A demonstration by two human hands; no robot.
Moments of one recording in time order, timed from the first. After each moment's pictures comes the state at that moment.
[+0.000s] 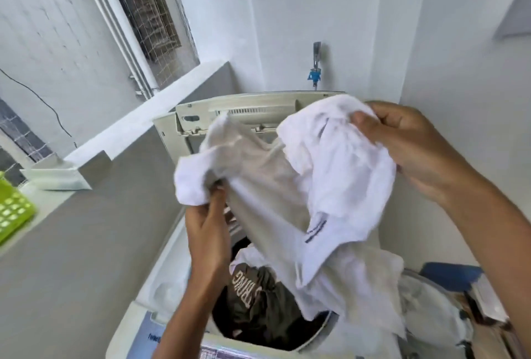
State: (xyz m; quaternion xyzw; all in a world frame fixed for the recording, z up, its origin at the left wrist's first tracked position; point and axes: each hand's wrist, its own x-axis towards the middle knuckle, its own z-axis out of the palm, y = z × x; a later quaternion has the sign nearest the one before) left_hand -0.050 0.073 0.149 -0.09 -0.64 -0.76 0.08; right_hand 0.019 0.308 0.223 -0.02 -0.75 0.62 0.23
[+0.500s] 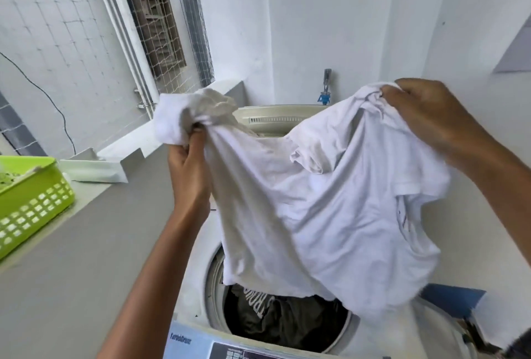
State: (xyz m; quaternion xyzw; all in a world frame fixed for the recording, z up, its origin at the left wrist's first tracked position) left_hand -0.108 0.008 0.213 -0.11 -0.60 -0.78 0.14; right_hand 0.008 0.276 0.268 -0.11 -0.87 0.32 0.36
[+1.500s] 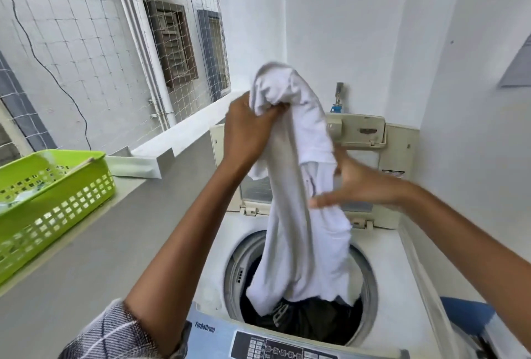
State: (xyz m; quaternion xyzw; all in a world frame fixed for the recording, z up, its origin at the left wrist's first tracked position) left_hand -0.095 0.014 0.269 -0.27 -0.72 -0.61 0.19; right_hand -0.008 0.187 0.209 0.05 -0.90 0.43 0.04
